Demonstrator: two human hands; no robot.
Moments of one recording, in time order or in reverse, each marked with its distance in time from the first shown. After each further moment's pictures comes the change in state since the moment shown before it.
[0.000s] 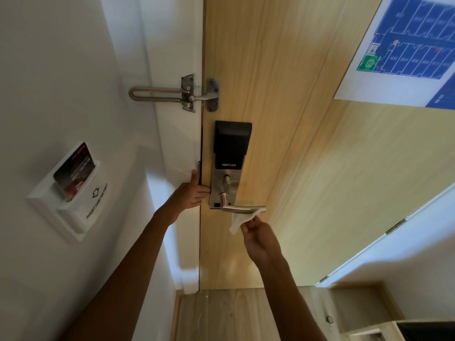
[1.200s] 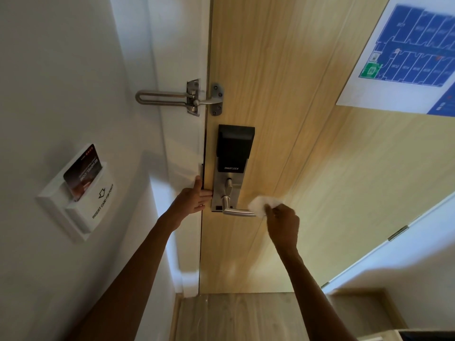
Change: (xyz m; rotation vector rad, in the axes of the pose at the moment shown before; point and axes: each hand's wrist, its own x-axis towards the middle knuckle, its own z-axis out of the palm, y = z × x) left_hand -0.002 -0.011 0.001 -0.019 0.024 0.059; right_hand 0.023 -0.049 -0.018 -1.496 0.319 -0.971
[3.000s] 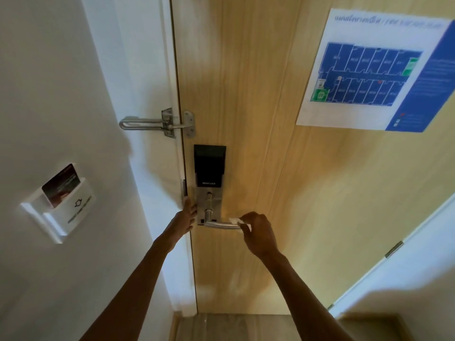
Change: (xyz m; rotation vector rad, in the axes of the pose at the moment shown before) left_hand -0.009 -0.010 0.044 -0.063 0.115 -0.038; right_hand 0.018 0.000 -0.024 -0.173 -0.345 -0.375
